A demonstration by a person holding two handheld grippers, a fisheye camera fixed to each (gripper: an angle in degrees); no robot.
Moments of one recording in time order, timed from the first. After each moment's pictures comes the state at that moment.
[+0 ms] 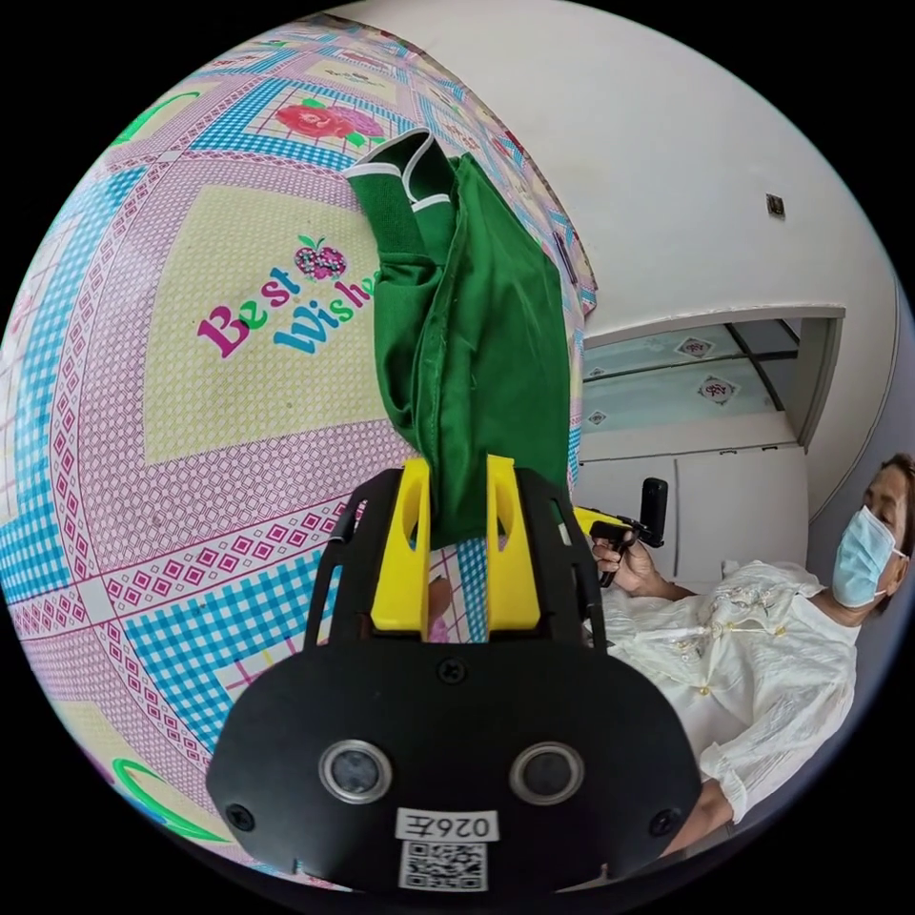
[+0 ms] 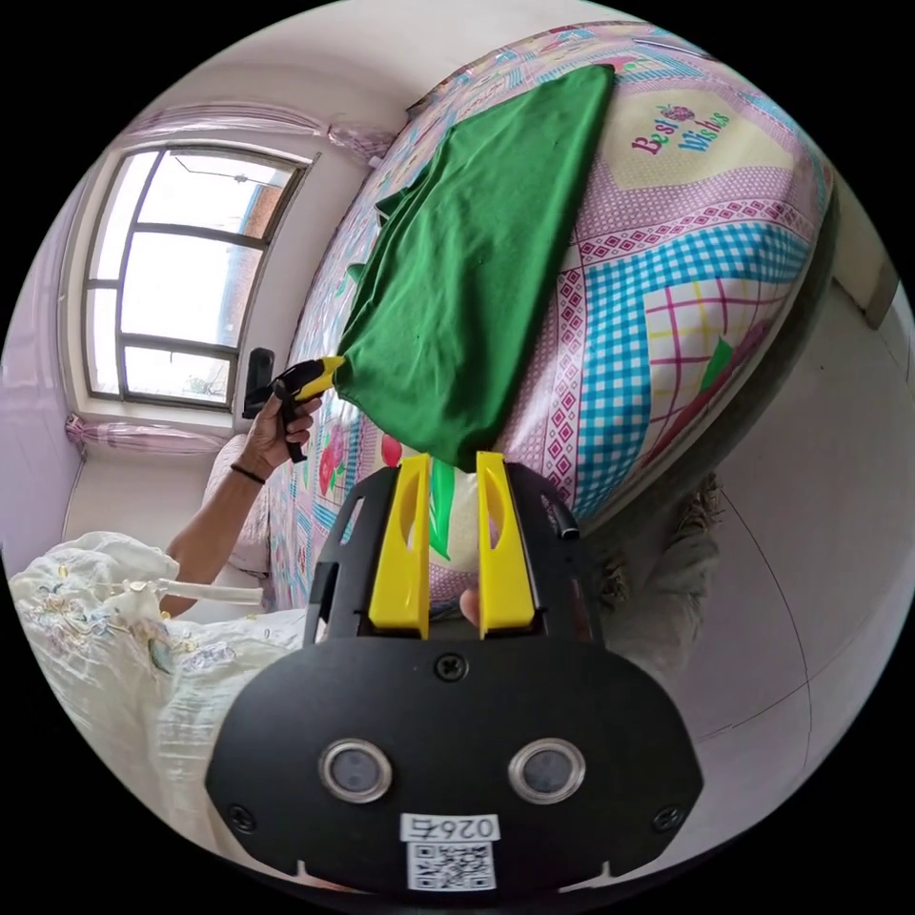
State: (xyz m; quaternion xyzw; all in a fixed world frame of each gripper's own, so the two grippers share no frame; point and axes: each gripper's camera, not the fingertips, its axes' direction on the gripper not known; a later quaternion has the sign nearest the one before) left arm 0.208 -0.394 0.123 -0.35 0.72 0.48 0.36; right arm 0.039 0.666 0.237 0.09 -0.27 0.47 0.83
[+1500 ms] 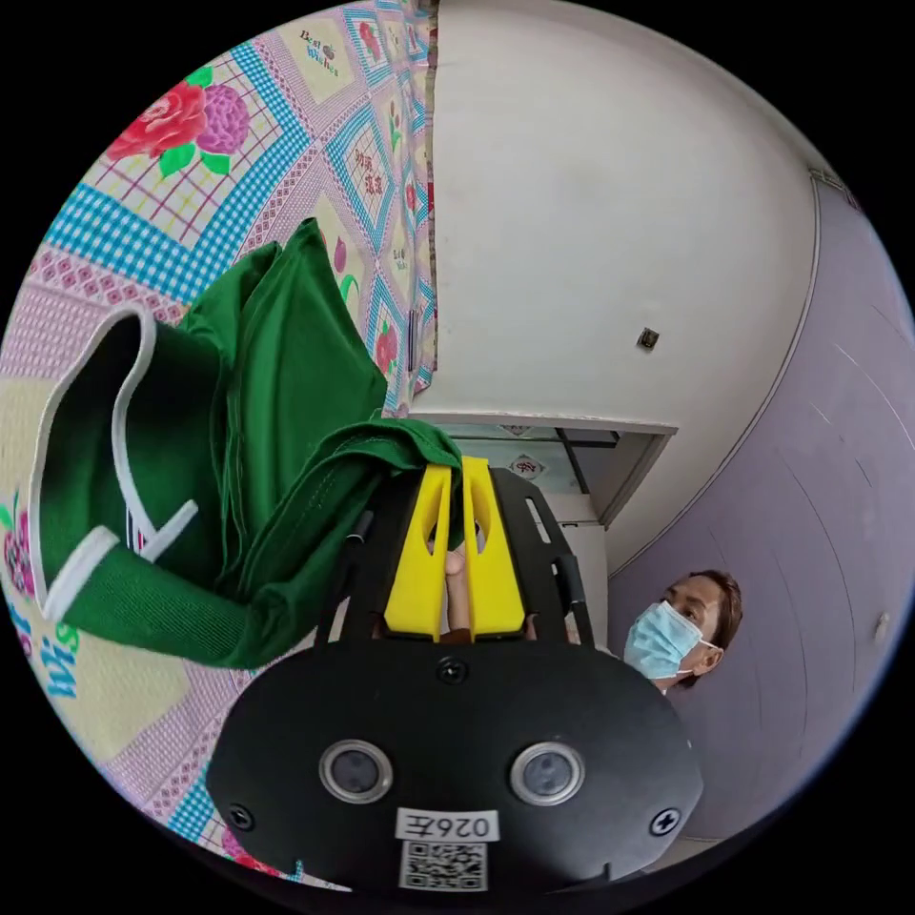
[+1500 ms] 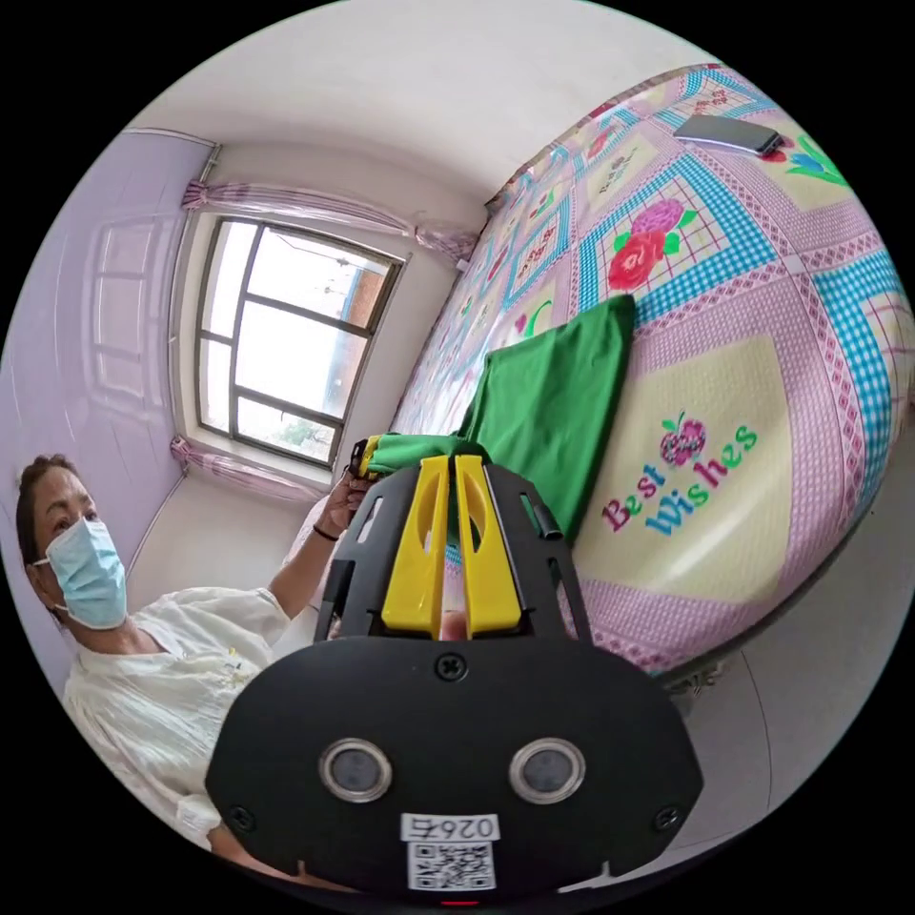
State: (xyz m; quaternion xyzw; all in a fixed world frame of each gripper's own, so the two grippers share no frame) left arm 0.402 -0.510 0.011 -0.51 0.80 0.27 0.16; right arm 0.236 0.717 0.083 0.27 -0.35 0.43 0.79
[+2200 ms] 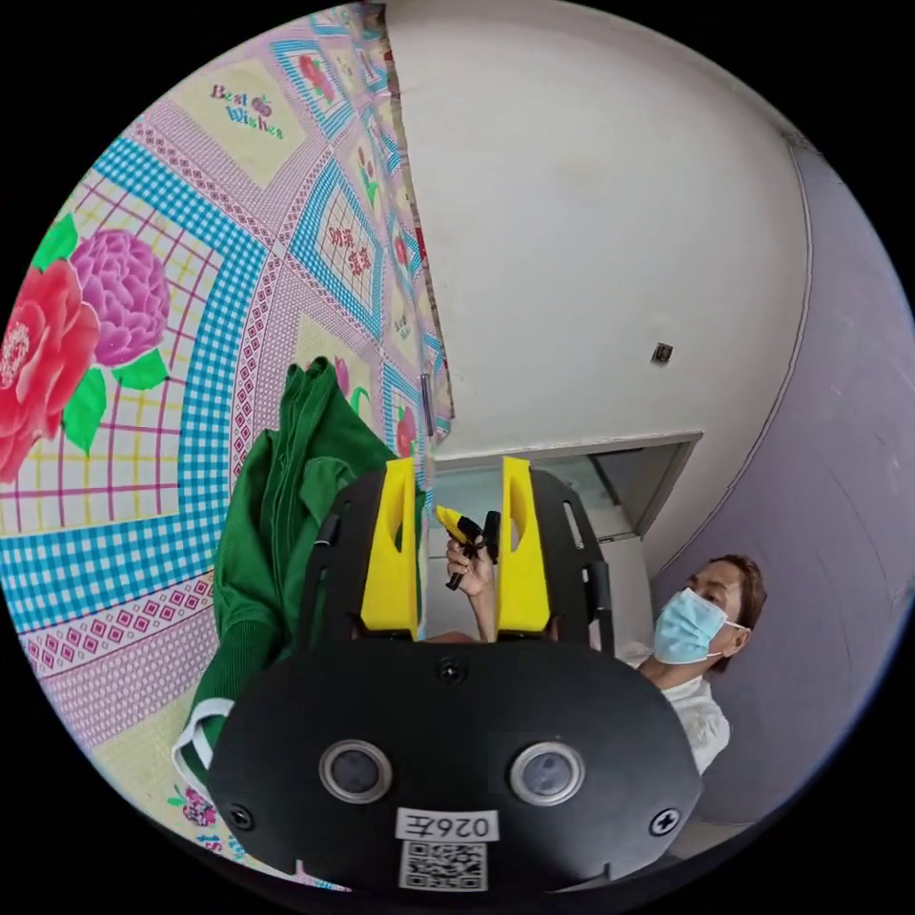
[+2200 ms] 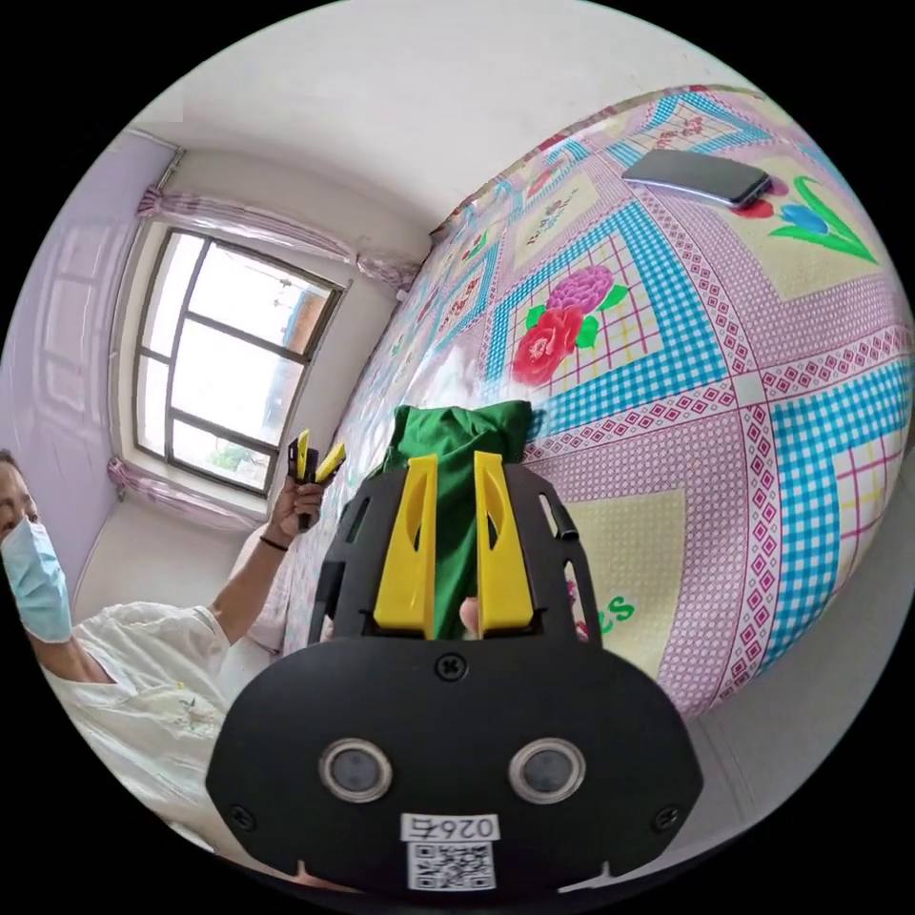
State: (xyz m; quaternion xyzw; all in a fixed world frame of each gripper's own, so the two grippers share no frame) left arm 0.506 -0.497 -0.066 -0.44 0.83 0.28 0.20; right arm 0.226 0.675 0.141 0.25 -0.25 0.47 0.81
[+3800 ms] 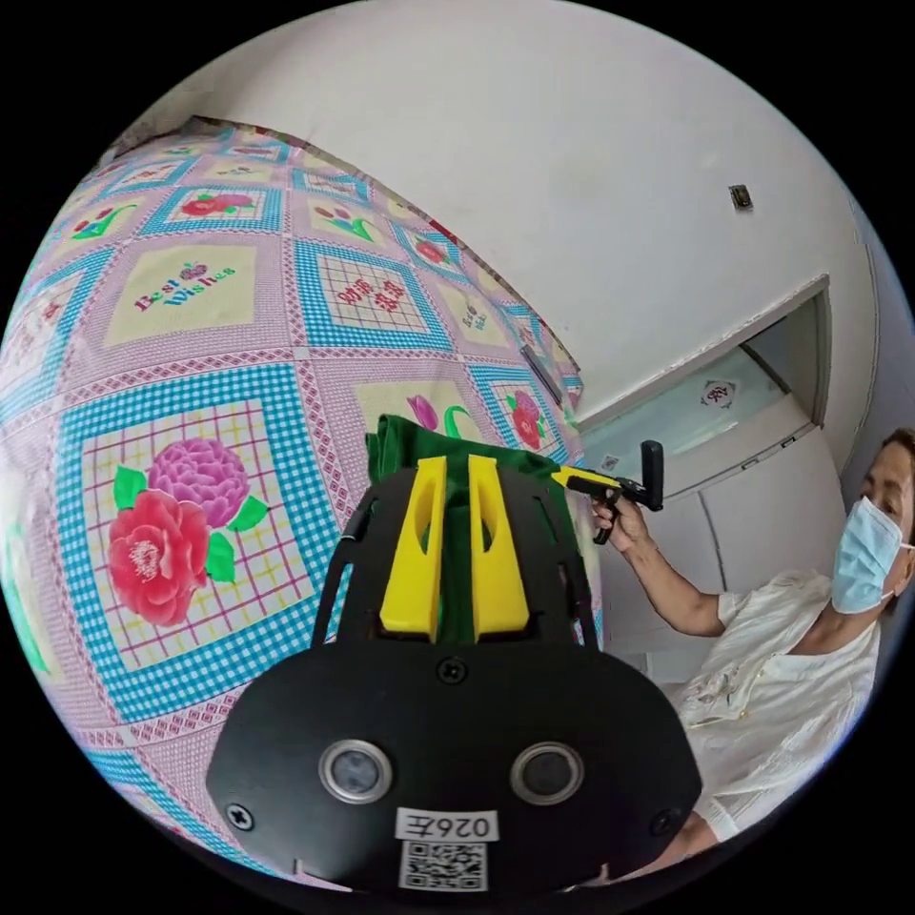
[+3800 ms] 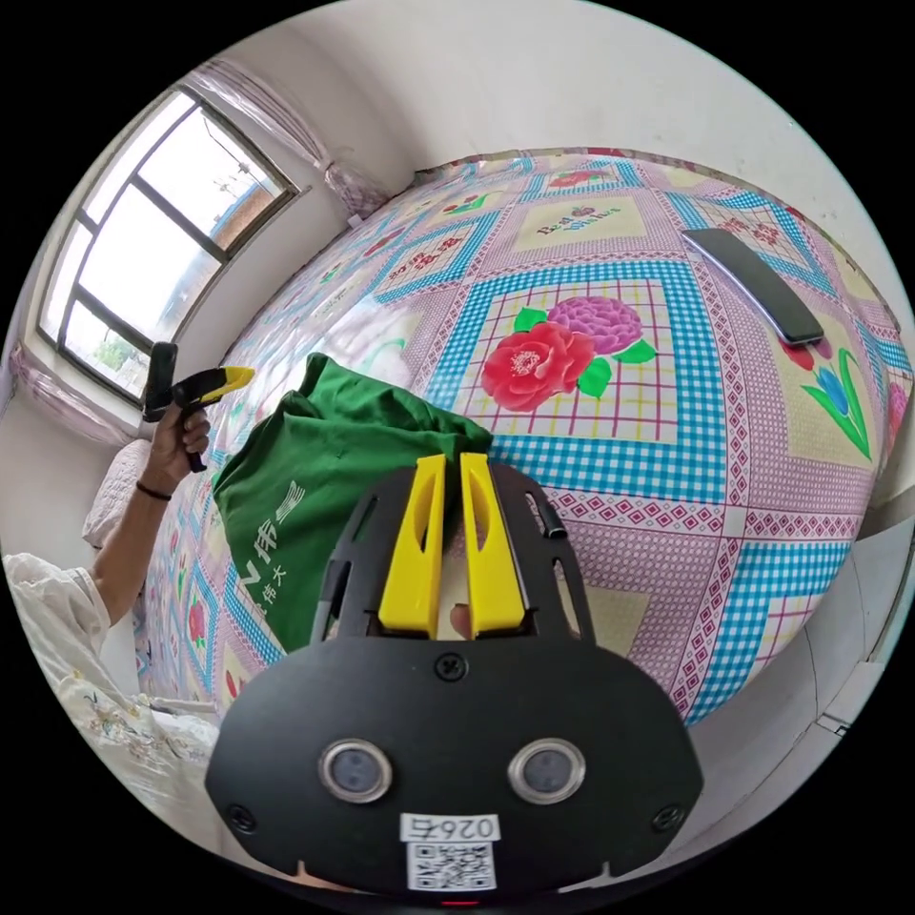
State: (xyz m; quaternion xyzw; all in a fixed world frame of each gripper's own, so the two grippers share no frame) left arm 0.536 -0.460 -0.178 -0.19 0.79 0.46 0.36; right arm 0.130 0.543 0.205 0.12 -0.08 0.39 0.91
